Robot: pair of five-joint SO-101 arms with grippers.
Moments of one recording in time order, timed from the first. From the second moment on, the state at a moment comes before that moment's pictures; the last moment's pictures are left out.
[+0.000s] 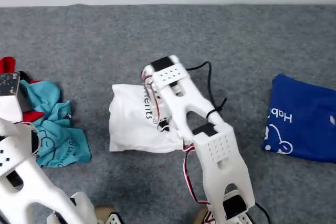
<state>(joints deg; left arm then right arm) -44.2 -36.1 25.8 99.2 -23.4 -29.0 44.8 -31.4 100.3 -4.5</state>
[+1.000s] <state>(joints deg) -44.2 -36.1 26.0 99.2 -23.4 -4.7 44.2 -40.7 84.4 65.9</state>
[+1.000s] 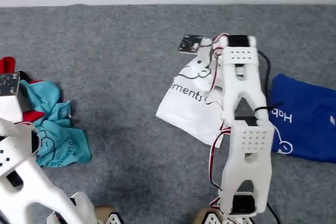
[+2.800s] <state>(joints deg) -44.2 -36.1 31.2 99.2 -23.4 -7.9 51.7 -38.6 91.3 -31.3</state>
